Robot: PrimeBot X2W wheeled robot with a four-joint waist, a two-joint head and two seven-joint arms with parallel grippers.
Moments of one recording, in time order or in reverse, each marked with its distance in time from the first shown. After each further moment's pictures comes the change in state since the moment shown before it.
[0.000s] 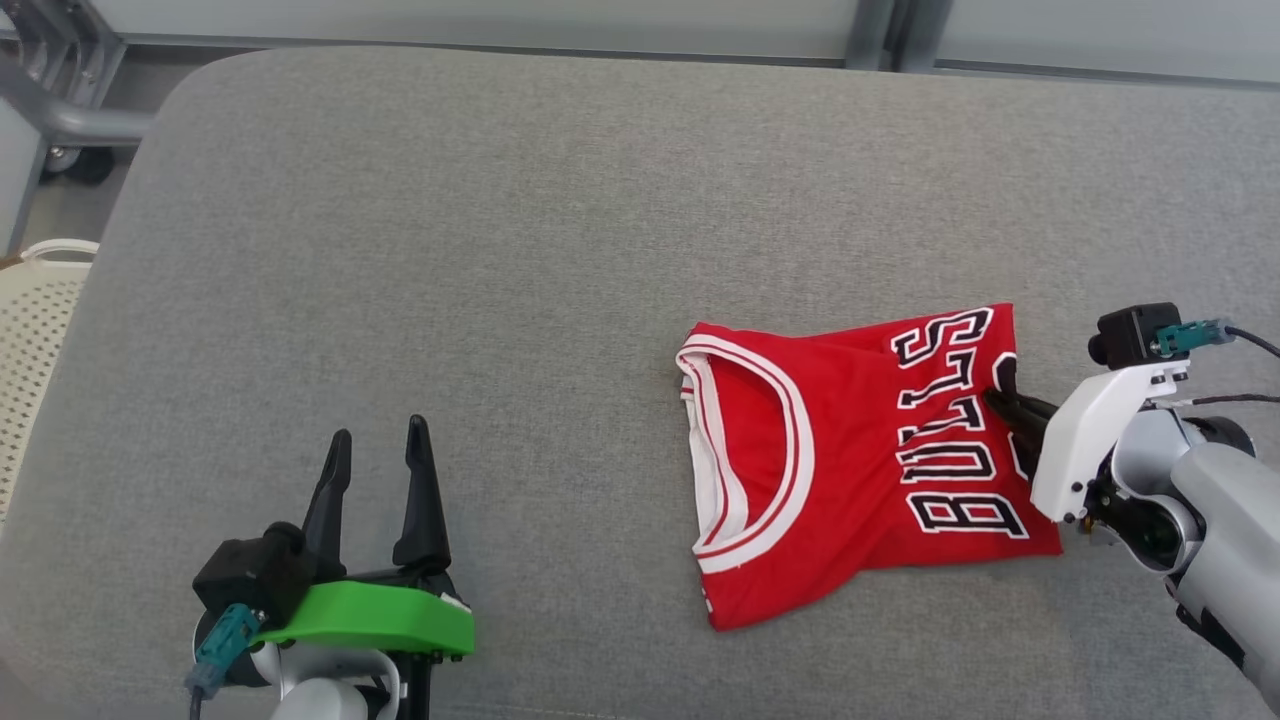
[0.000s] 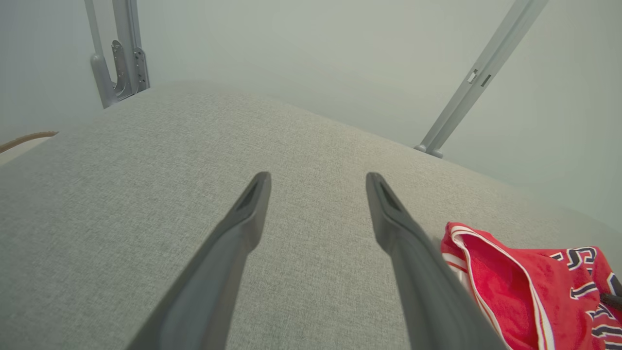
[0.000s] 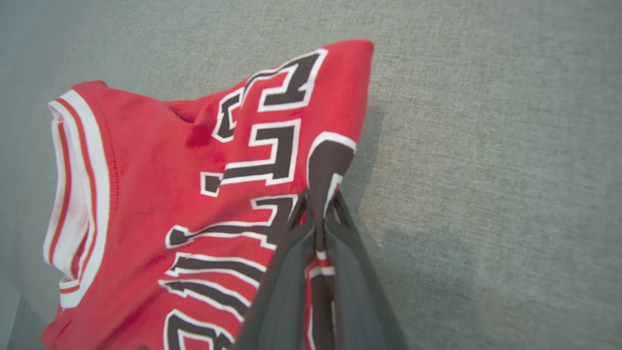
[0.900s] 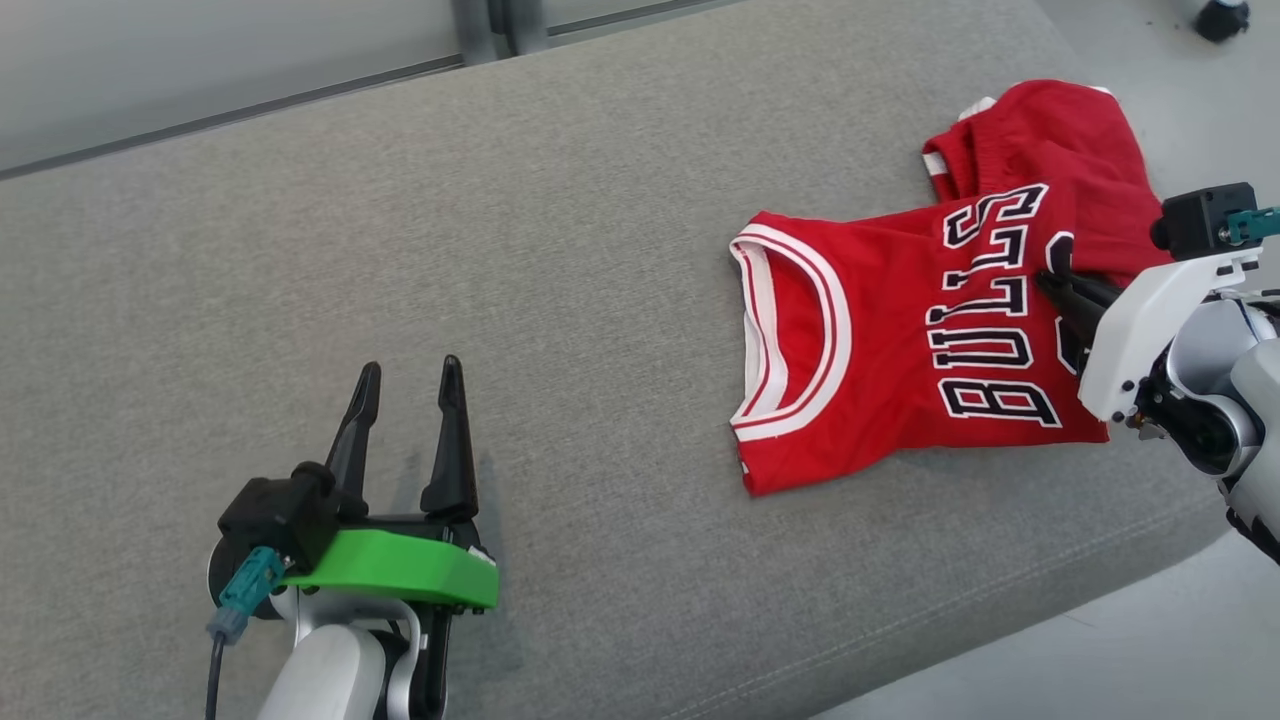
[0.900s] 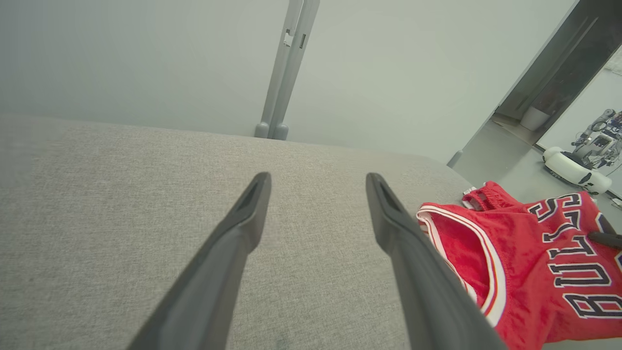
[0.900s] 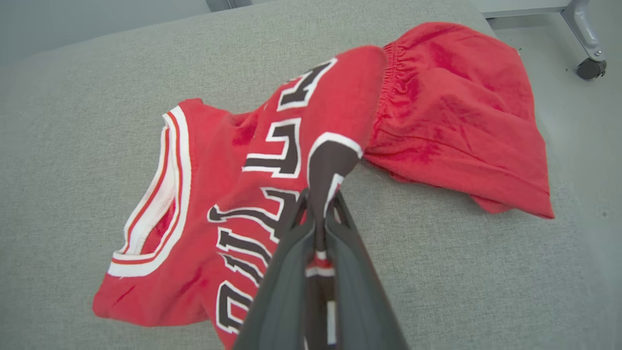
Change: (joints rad) left arm -0.093 0.015 -0.057 -0.023 0.038 -0.006 0.021; right arm -0.153 -0.080 0.002 -0.015 -0.034 0.000 -0.006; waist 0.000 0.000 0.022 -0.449
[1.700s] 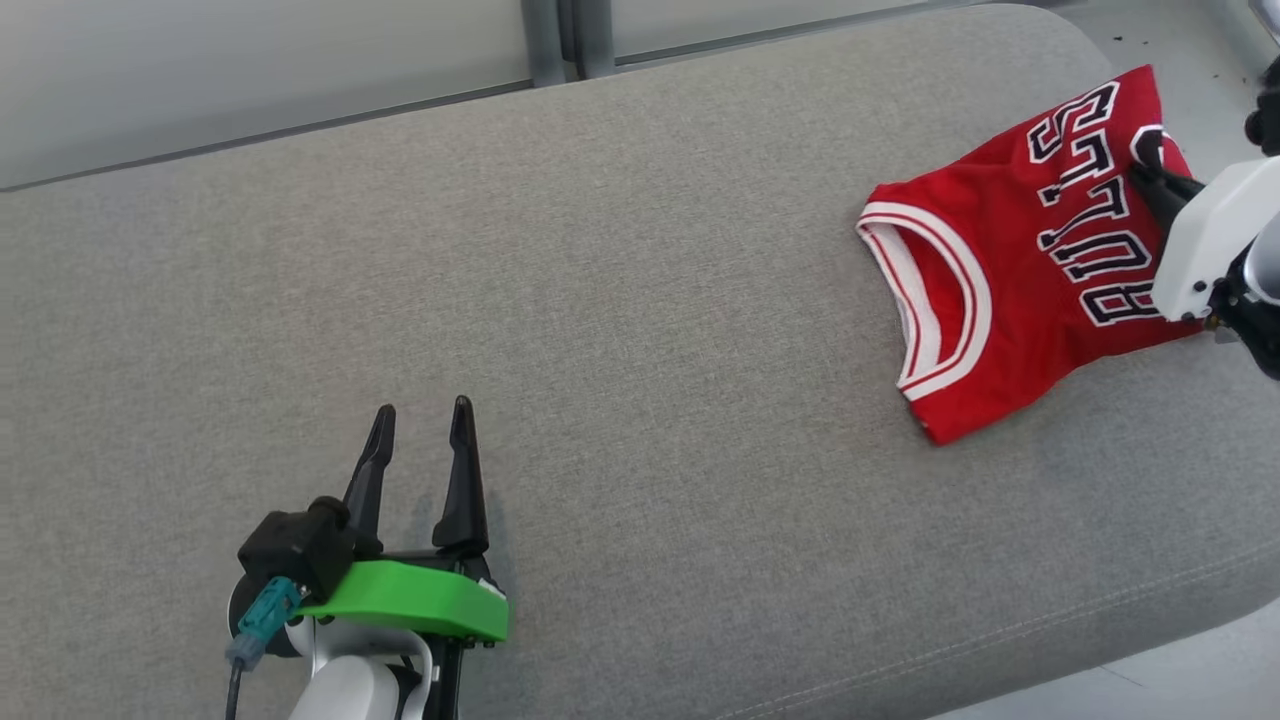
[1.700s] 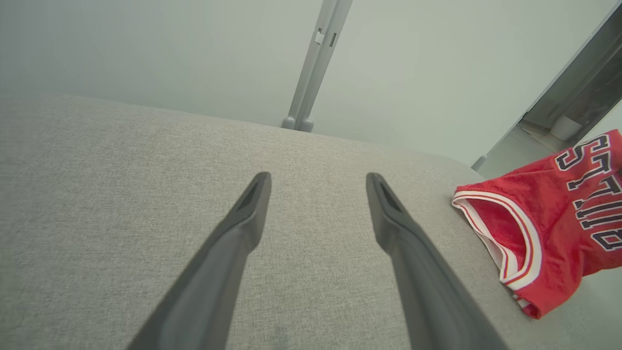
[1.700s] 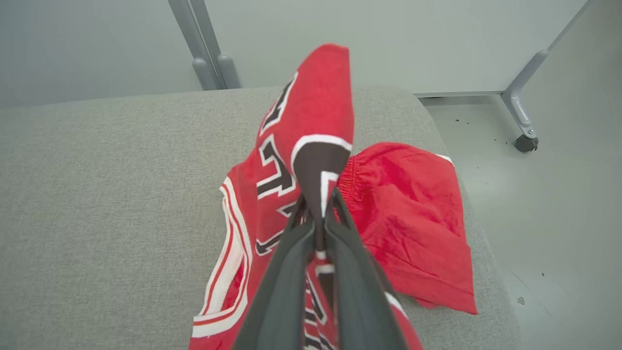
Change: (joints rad) left arm 0.034 -0.021 -0.009 0.044 -0.021 -0.002 -0.016; right arm -0.142 0.005 -0.080 0.140 -0.127 0.000 0.003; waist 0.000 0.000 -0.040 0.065
